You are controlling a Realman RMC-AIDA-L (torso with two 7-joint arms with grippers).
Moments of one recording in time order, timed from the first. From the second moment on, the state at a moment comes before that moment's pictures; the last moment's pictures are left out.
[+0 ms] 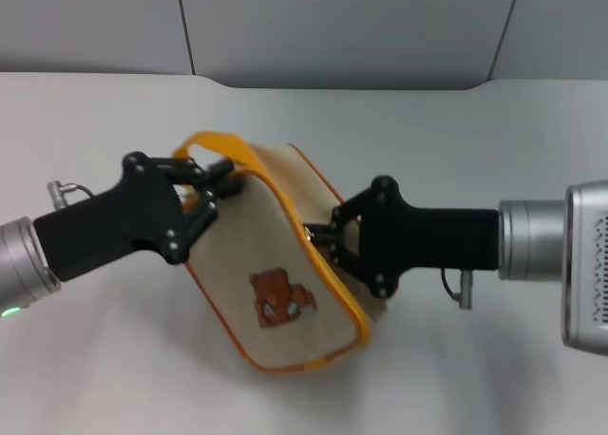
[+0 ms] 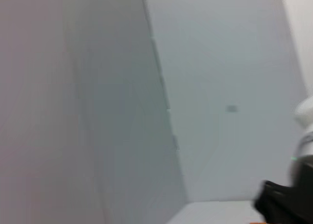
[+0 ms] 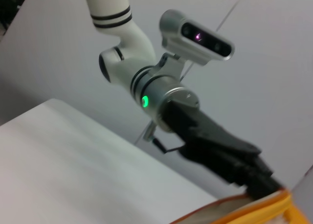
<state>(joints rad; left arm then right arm) -0.50 -2.07 0.55 0.41 1.78 1.67 -0.71 0.57 2.09 -1.25 -0.57 -1.49 -1.42 0.44</state>
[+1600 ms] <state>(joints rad) -0.42 -2.07 0.41 0.31 1.77 1.57 -0.70 0.41 2.08 -0.98 -0.52 -1.56 -1.54 0.68</state>
